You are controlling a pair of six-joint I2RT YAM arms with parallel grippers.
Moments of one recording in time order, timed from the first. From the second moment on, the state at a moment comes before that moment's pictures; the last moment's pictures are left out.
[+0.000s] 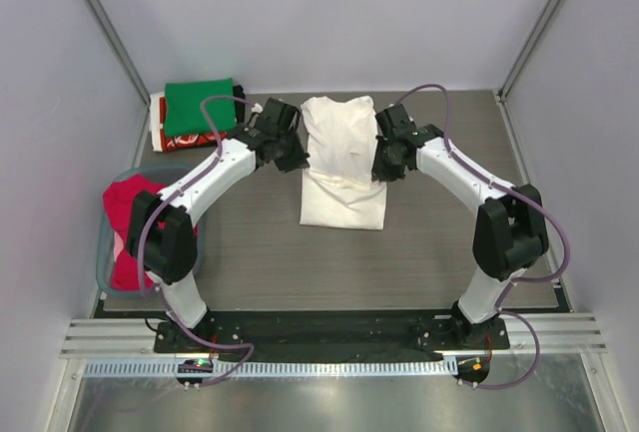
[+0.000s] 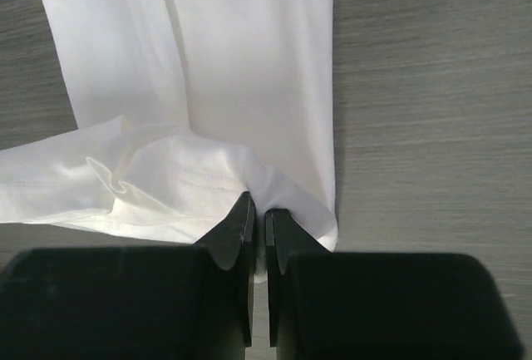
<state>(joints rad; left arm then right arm) -0.52 1.74 1.50 -0.63 0.00 -0.83 0.43 1.71 1.39 -0.72 0.07 0.60</state>
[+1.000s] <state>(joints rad) -0.33 2.43 2.23 -0.74 0.28 -0.80 0.27 2.29 2.08 -0.81 -0.10 0.52</state>
